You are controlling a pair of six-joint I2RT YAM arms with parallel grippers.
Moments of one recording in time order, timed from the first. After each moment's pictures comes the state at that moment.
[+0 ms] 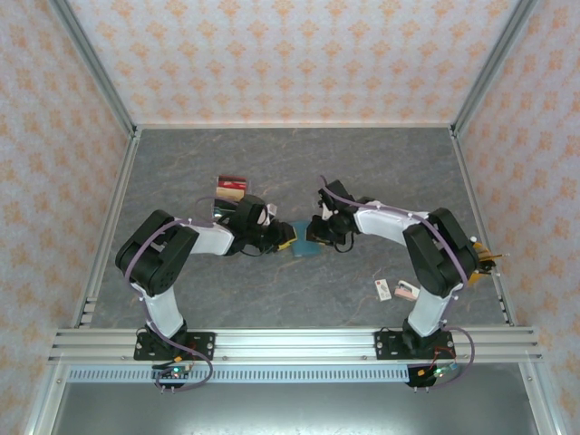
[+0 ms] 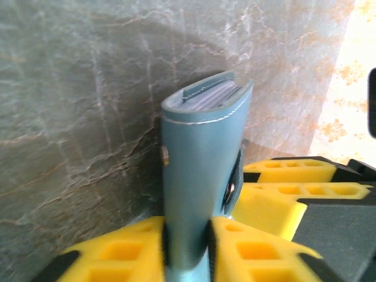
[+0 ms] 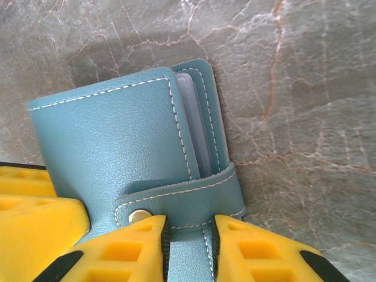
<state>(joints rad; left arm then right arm) -0.49 1.80 0.76 0.27 0.58 -1.08 0.56 1.75 1.02 -0.42 -0.33 0.66</state>
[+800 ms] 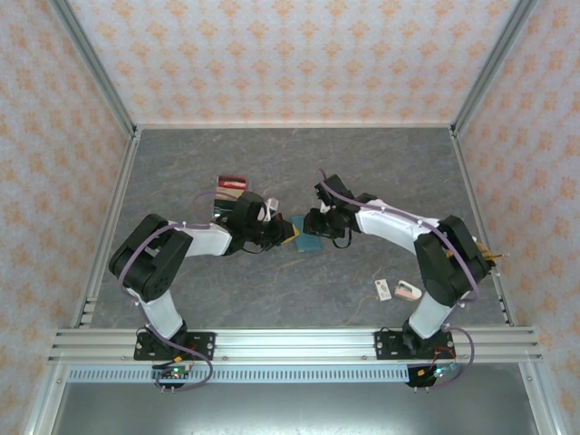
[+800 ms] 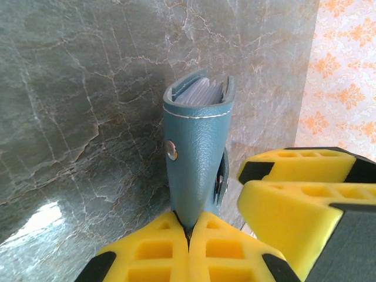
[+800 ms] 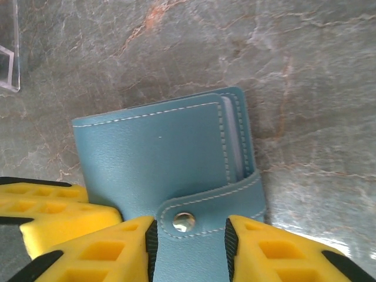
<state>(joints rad) -0.50 1.75 0.76 0.28 0.58 -1.04 0.61 1.69 1.08 -0.48 -0.21 0.66</state>
